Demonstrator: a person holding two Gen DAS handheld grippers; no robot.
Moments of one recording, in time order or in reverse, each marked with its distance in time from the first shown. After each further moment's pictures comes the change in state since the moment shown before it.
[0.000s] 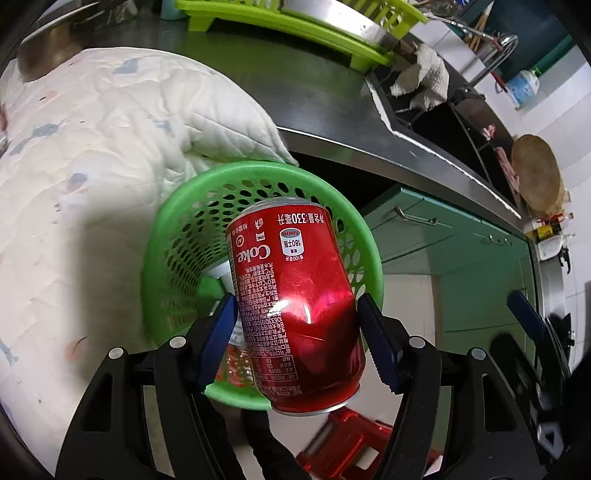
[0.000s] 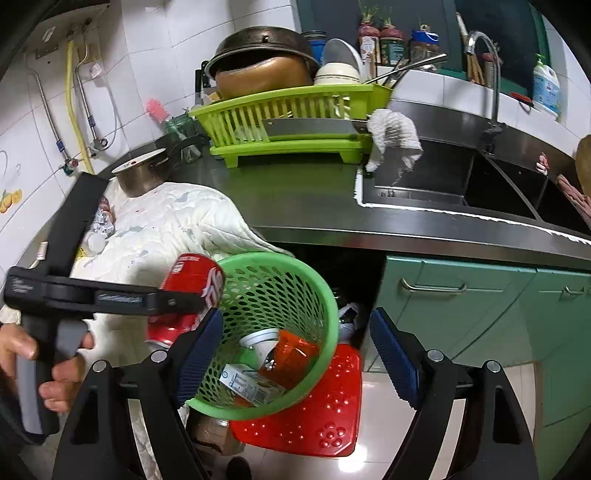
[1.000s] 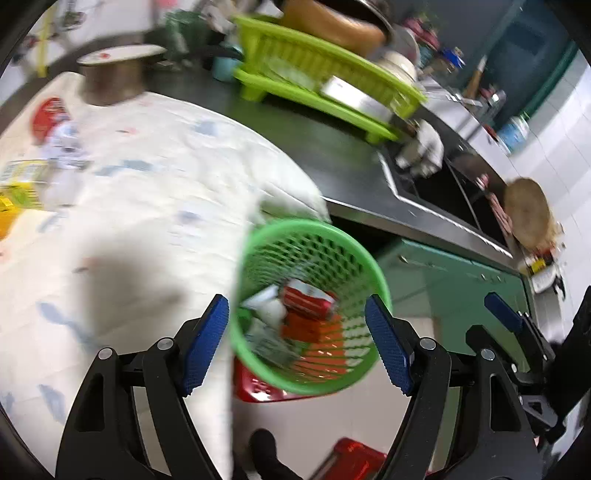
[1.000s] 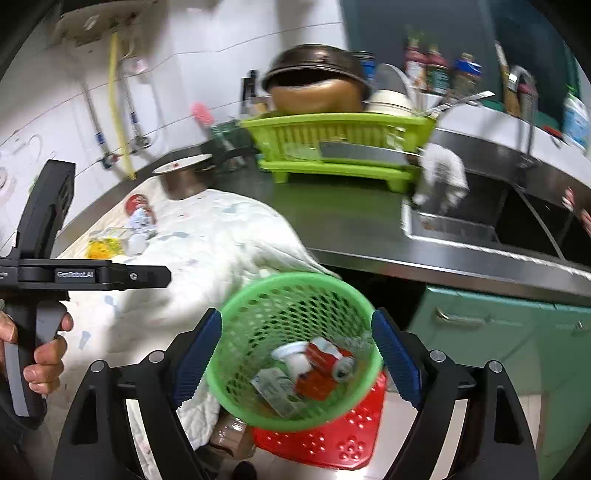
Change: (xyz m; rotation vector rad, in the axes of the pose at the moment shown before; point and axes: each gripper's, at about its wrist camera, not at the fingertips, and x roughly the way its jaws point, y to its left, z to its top) left arm -0.121 0.058 -0.027 -0.051 -0.240 0.041; right arm -0.011 0.071 0.024 -0.132 -0.045 0.130
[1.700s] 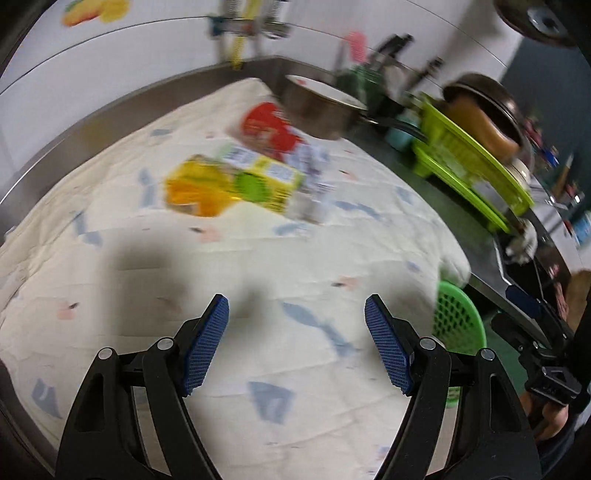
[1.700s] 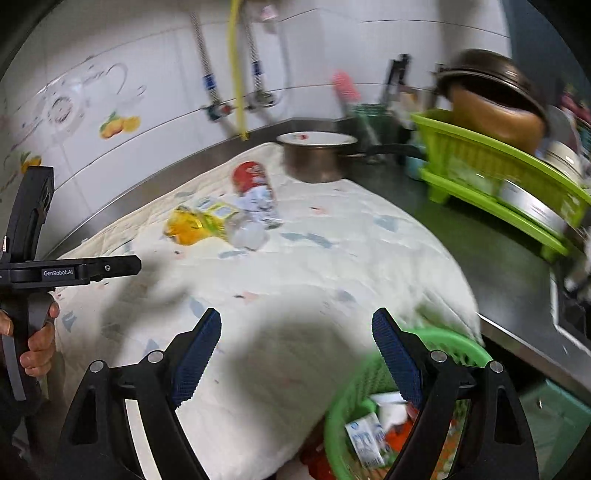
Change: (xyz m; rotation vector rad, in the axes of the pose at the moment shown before) left arm -0.117 0.196 -0.027 -0.273 -0.180 0.295; right arm 0.102 0.171 0.057 -0.279 0.093 0.302
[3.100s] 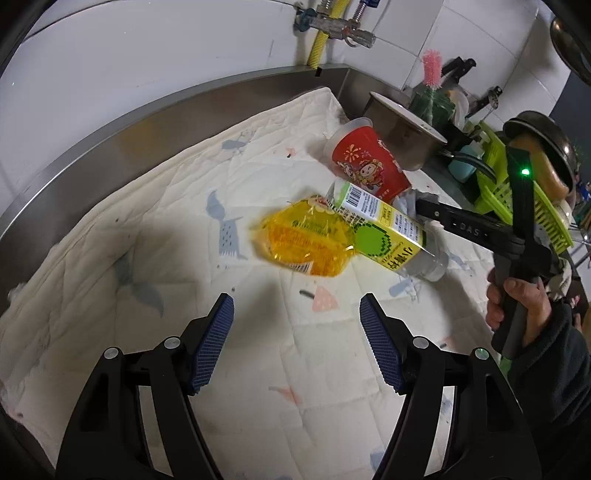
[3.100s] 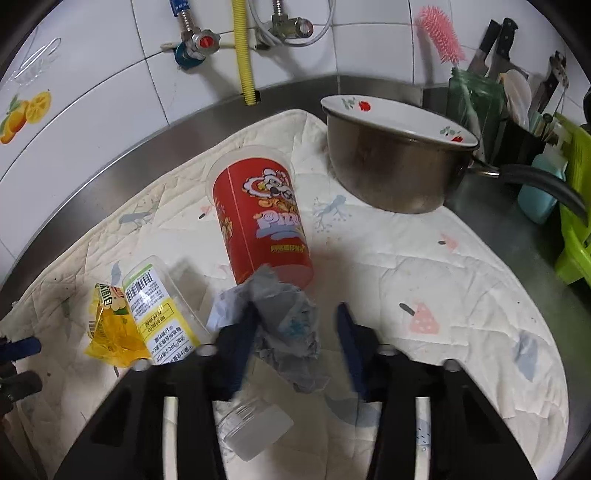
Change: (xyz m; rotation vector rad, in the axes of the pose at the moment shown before) left arm 0.048 0.098 0.059 -0.043 -0.010 0.057; right arm 0.255 0.010 0.141 -0.027 0.143 0.051
